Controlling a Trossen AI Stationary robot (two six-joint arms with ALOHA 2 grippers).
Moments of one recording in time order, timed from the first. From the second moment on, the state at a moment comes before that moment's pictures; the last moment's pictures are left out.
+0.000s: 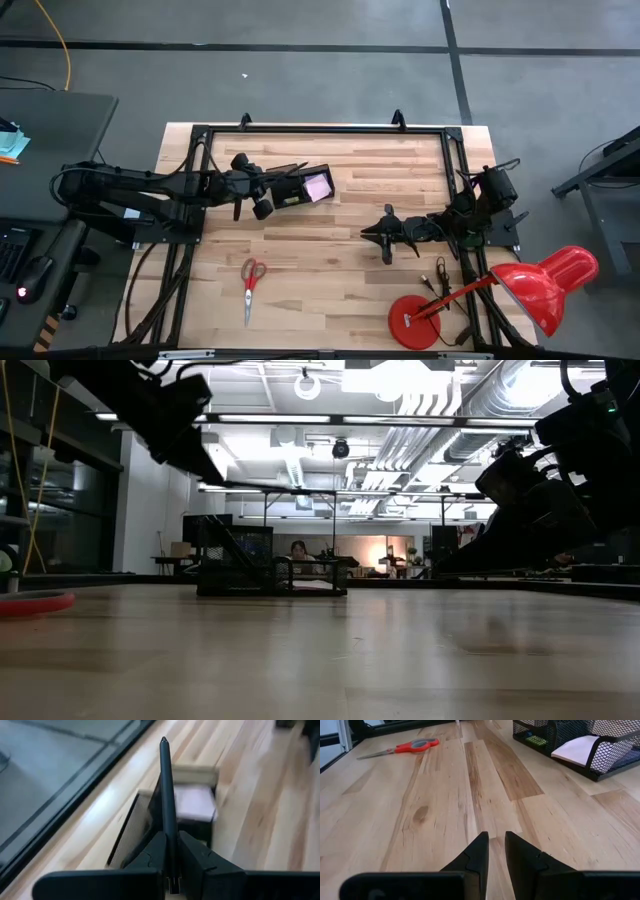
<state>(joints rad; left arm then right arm) 0.15 1.00 0.62 -0.30 -0.48 -0.16 0.25 1.81 0.17 1.29 0.28 0.26</state>
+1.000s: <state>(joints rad) 0.32 1.20 1.03 -0.97 -0.35 -0.18 0.25 1.81 0.17 1.23 0.28 0.26</state>
